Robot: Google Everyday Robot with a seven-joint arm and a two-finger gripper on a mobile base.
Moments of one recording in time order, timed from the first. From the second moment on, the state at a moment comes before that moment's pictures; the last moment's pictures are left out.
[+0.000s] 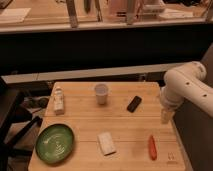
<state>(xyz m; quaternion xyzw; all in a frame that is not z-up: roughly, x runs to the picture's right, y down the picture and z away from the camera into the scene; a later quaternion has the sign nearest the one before) 0.286 0.105 0.684 -0.28 0.02 0.02 0.96</state>
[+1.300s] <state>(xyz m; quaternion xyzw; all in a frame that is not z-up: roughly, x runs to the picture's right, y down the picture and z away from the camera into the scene) 0.219 0.116 0.677 -0.26 0.03 -0.06 0.96</state>
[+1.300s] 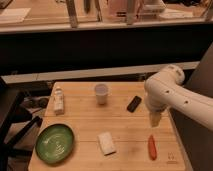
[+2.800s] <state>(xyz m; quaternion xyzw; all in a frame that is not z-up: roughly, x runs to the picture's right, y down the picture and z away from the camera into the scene) 0.064 0.135 0.682 -0.22 0.00 -0.27 0.94</state>
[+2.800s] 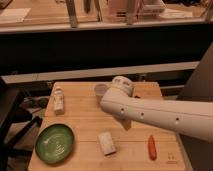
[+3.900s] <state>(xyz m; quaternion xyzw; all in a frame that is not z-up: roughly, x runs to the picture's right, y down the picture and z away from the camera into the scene) 0.004 0.161 0.708 -0.20 -0.04 -0.39 0.90</state>
